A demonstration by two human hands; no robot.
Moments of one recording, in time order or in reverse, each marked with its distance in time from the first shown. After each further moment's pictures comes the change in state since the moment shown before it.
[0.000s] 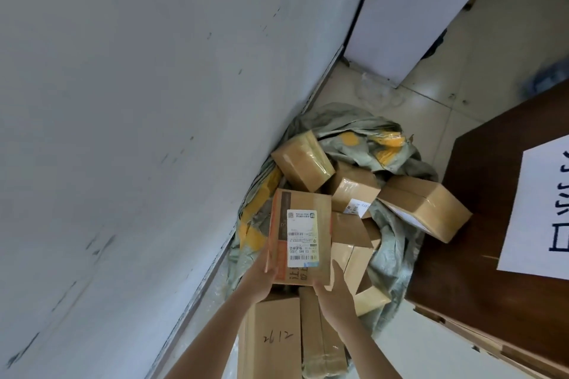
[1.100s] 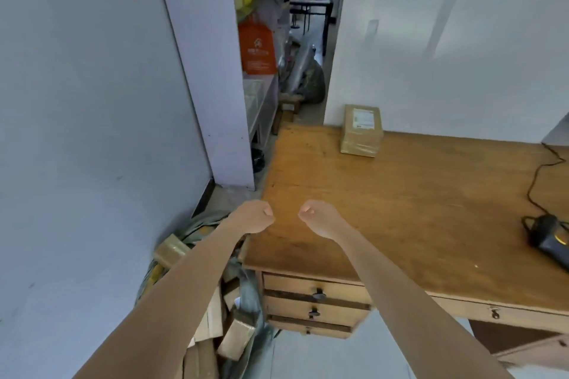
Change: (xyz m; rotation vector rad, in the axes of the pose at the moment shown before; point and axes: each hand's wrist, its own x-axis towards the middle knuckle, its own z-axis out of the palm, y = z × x) left_hand -0.383 0.416 0.317 0.932 0.085 0.571; right_hand -0.351 0.047 -0.549 -0.227 0.264 -0.407
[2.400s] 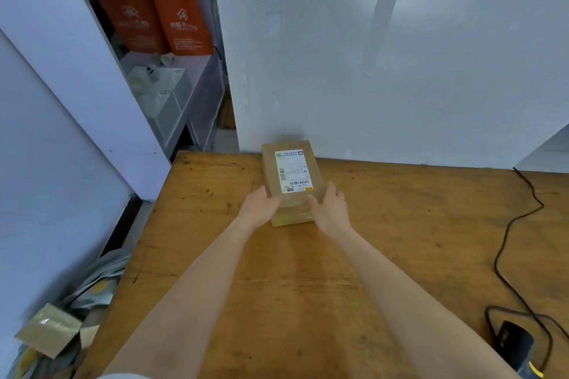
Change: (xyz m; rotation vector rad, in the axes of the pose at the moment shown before) left_hand 0.362 0.266 0.018 -0.472 0.094 -0.066; right_hand 0.255 0.232 -0.245 0.238 0.370 0.244
